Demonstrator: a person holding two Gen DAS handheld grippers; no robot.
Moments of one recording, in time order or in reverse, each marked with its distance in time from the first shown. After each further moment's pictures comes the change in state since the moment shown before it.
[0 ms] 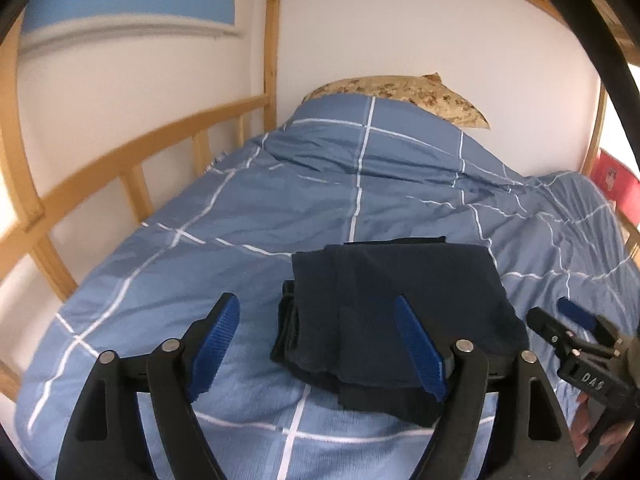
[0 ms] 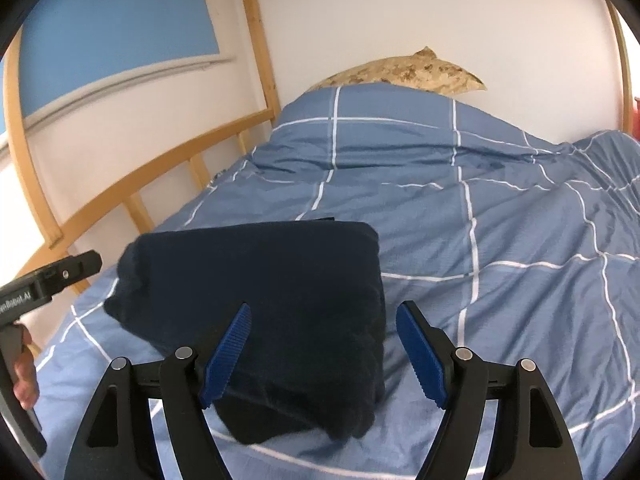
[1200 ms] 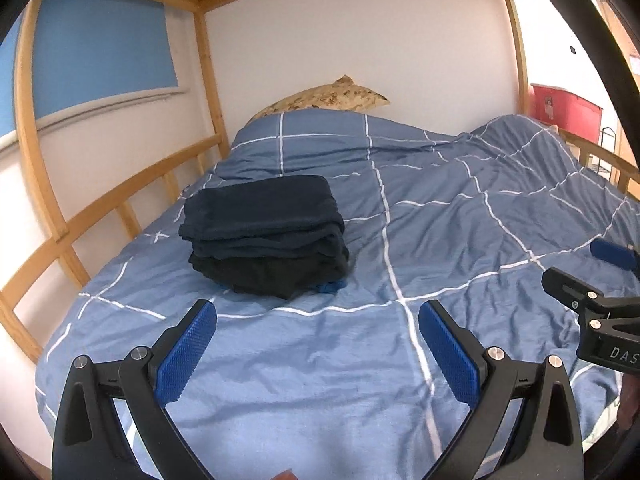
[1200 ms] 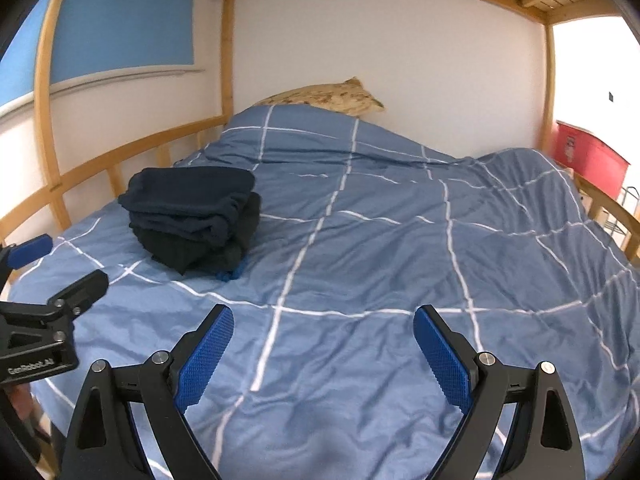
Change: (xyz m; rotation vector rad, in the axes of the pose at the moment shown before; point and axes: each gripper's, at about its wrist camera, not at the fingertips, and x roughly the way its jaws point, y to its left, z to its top) left arm -0.170 -0.178 -0.161 0.209 -0.099 -0.007; right arm -0.249 -0.086 -0.132 -0.077 -0.052 -0.230
